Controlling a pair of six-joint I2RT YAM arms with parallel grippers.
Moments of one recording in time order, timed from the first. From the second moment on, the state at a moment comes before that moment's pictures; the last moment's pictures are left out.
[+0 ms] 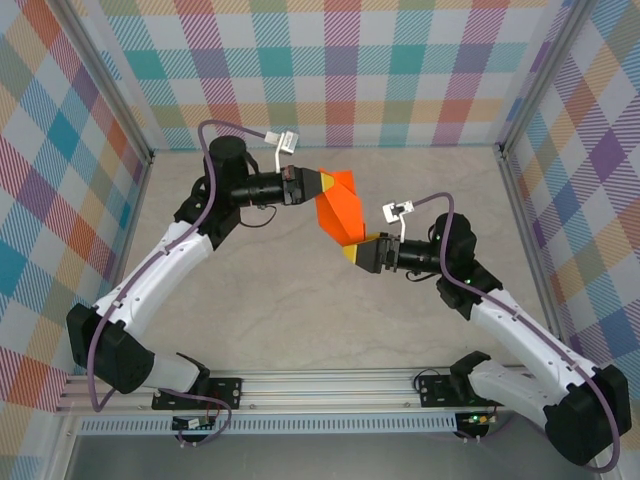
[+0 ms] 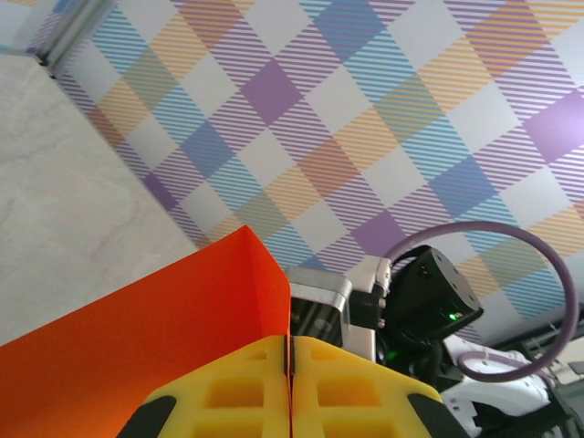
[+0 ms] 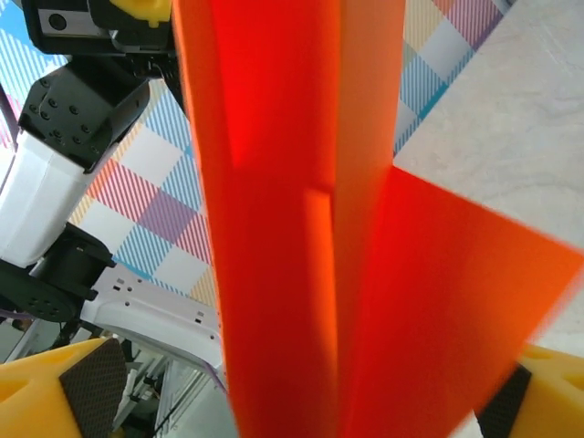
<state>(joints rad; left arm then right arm) -0.48 1.40 1.36 -0.08 0.87 -0.76 0.52 0.98 0.71 0.18 -0.84 0.80</state>
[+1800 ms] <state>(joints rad) -0.50 0.75 1.04 -0.48 -0.18 -0.46 1.11 2.38 1.82 -1.59 0.95 0.53</state>
